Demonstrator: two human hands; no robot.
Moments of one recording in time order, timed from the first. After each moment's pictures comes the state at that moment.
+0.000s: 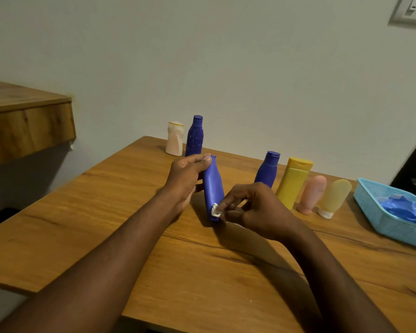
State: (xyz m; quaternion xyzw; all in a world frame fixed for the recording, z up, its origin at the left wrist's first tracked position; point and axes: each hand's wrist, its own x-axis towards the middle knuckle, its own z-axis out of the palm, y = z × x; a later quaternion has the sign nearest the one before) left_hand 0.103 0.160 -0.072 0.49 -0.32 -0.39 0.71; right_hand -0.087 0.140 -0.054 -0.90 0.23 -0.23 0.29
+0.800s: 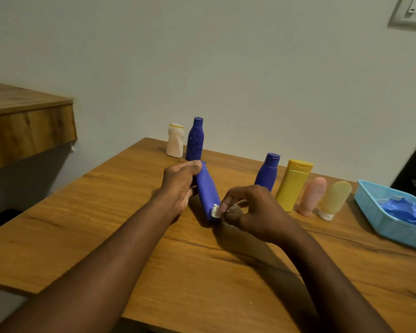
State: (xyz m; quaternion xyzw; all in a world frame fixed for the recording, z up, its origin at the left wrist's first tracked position) left_hand 0.107 0.162 -0.070 0.50 -0.20 -0.41 0.74; right_hand -0.083 0.146 -0.053 -0.91 0.26 -0.21 0.22
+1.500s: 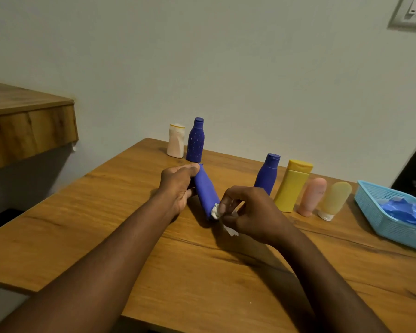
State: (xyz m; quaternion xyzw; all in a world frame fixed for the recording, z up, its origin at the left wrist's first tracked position) left_hand 0.110 0.162 -0.071 0.50 -0.17 -0.42 0.74; right_hand -0.081 0.150 -0.055 -0.92 0.26 -0.22 0.21
